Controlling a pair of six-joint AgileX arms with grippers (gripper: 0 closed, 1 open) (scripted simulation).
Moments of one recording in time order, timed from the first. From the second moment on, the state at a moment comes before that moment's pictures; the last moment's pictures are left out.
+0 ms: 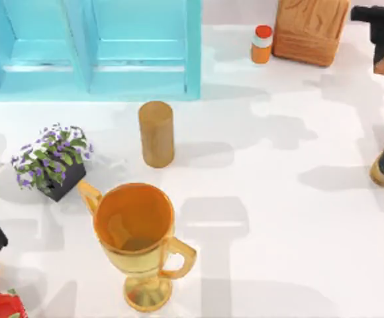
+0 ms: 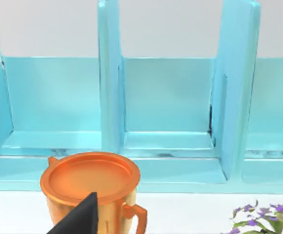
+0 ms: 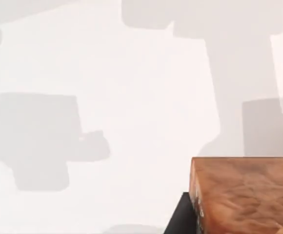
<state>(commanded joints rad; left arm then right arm) 0.00 0.00 0.00 0.00 0.00 0.00 0.07 2.23 2.15 -1.27 -0.05 0.23</state>
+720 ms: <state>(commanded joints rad) 0.00 0.00 0.00 0.00 0.00 0.00 0.37 2.46 2.24 -1.35 0.00 0.40</state>
